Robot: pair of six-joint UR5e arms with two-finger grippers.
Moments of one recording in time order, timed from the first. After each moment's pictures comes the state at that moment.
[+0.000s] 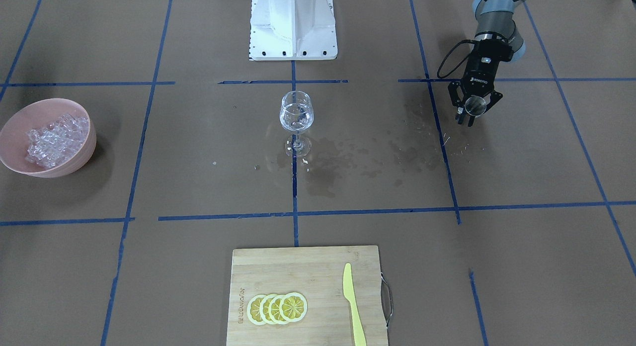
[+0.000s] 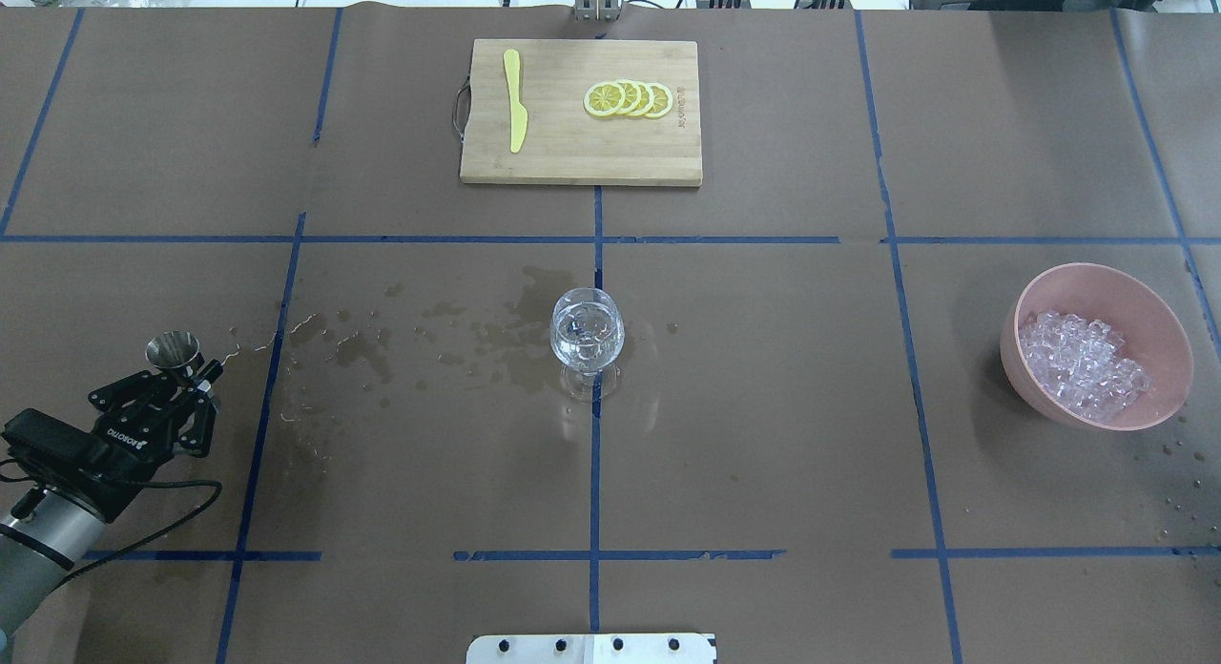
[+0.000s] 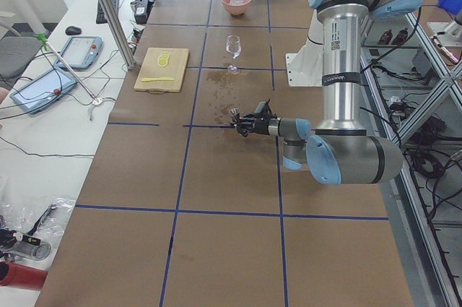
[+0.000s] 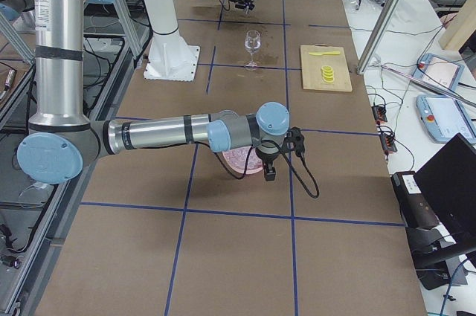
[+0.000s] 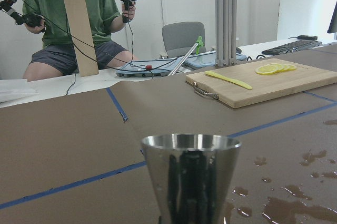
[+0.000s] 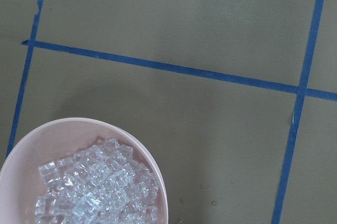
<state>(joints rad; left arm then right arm) -0.12 -1.44 -1.51 -3.35 -0.61 -0.64 1.43 -1.64 1.77 -1.48 2.47 0.08</state>
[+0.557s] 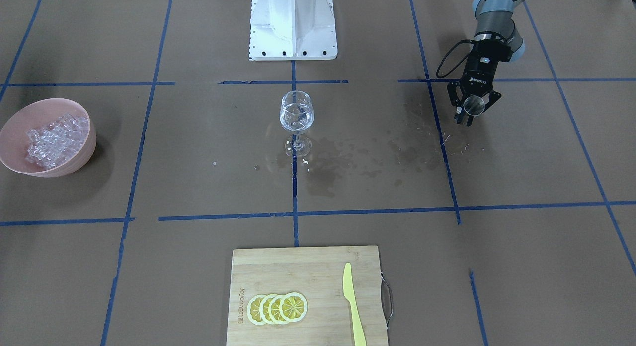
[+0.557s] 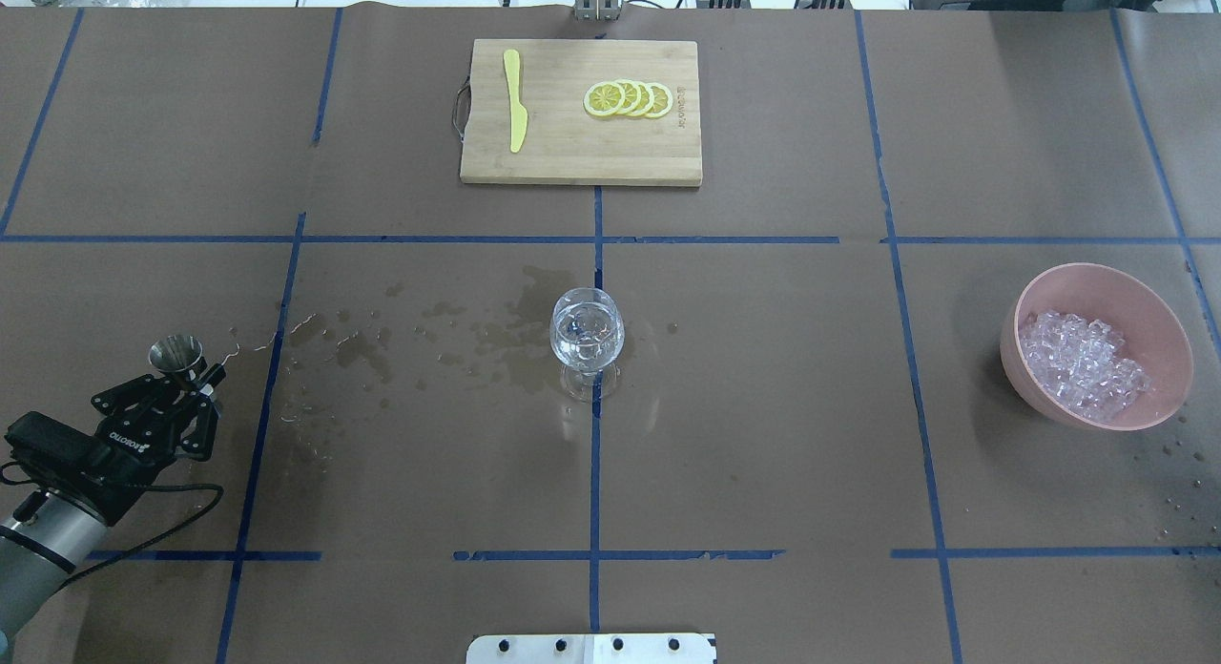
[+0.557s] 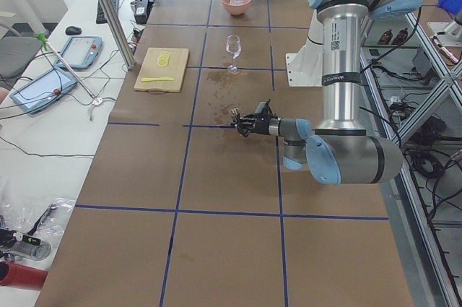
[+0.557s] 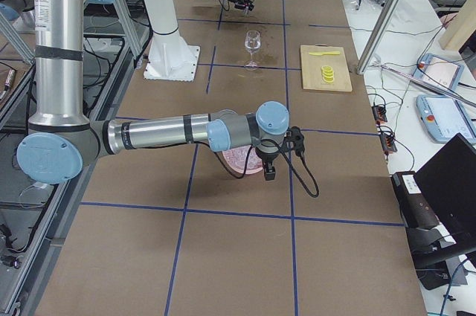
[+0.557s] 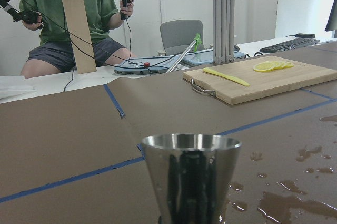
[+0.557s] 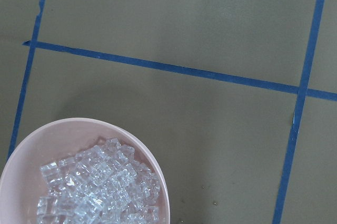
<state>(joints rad) -0.12 -1.44 -1.50 -3.35 -0.61 -0.64 1.43 -1.64 1.78 -1.48 2.47 0.08</state>
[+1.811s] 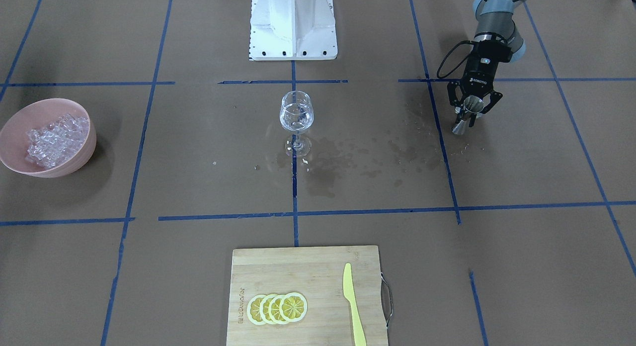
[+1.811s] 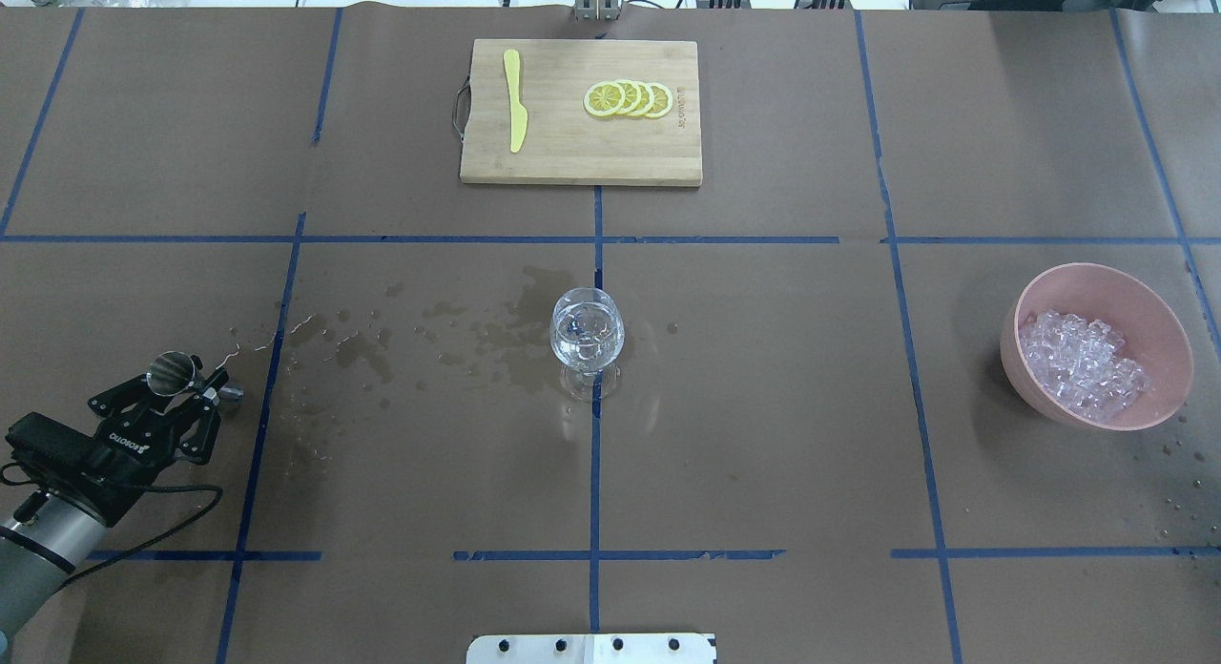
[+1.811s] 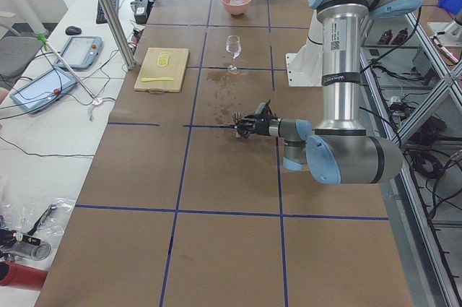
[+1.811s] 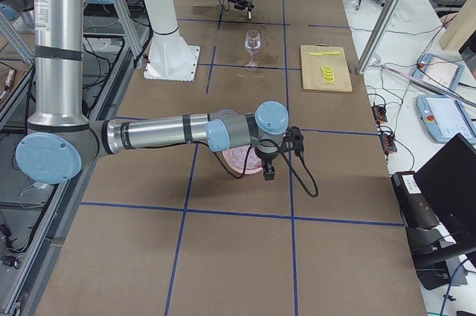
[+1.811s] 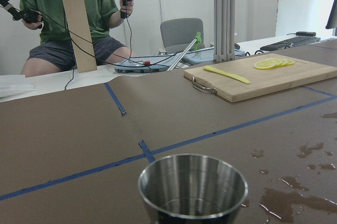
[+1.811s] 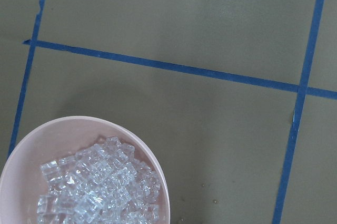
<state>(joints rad) -0.12 -1.44 -1.50 -3.35 -0.61 -0.64 1.43 -1.64 1.78 -1.48 2.47 0.08</state>
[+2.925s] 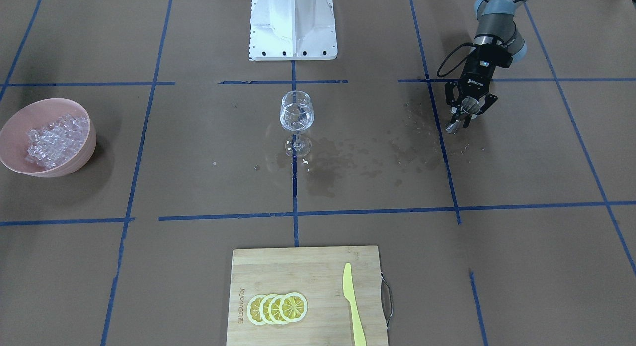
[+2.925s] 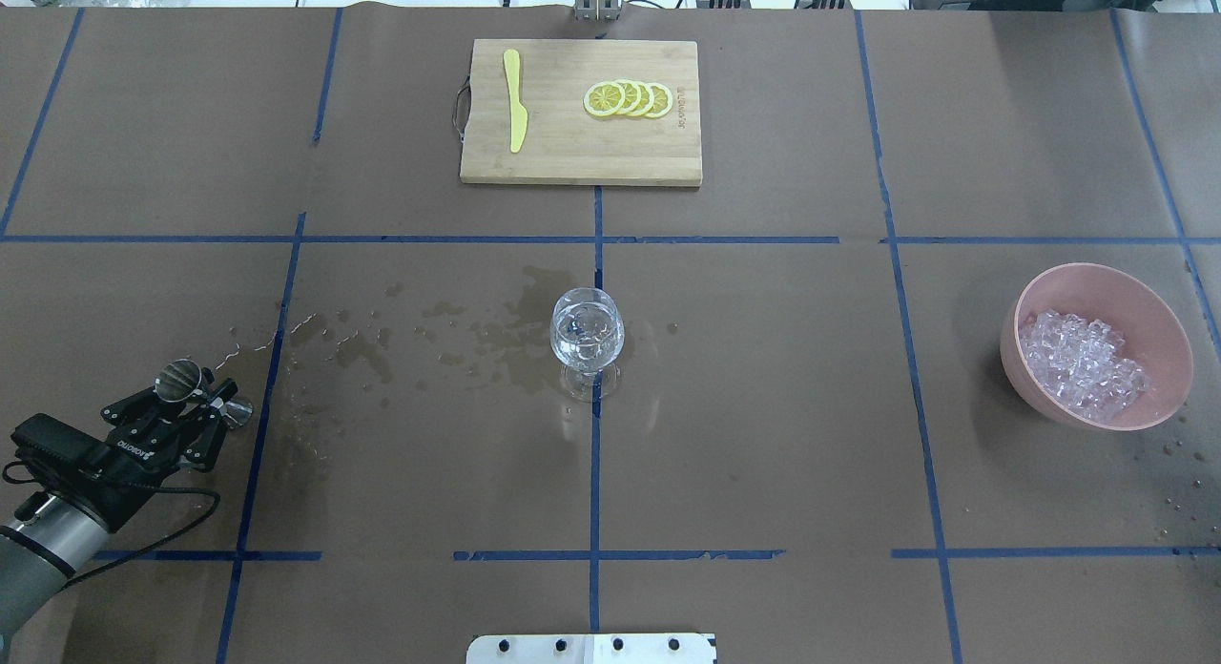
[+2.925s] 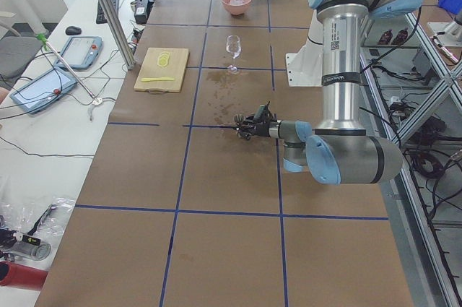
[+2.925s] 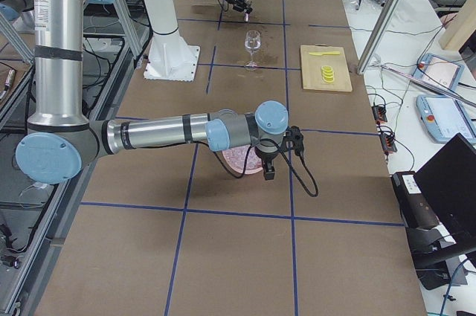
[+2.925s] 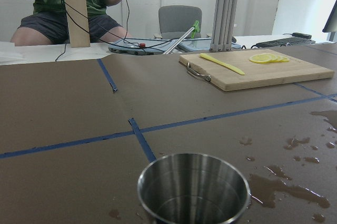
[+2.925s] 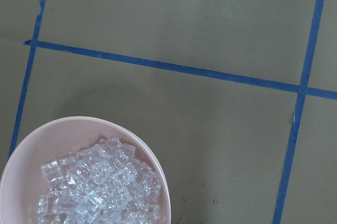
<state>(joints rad) -0.12 -1.44 -1.48 -3.35 -0.67 -0.76 1.43 -1.64 1.78 -1.48 2.47 0.08</state>
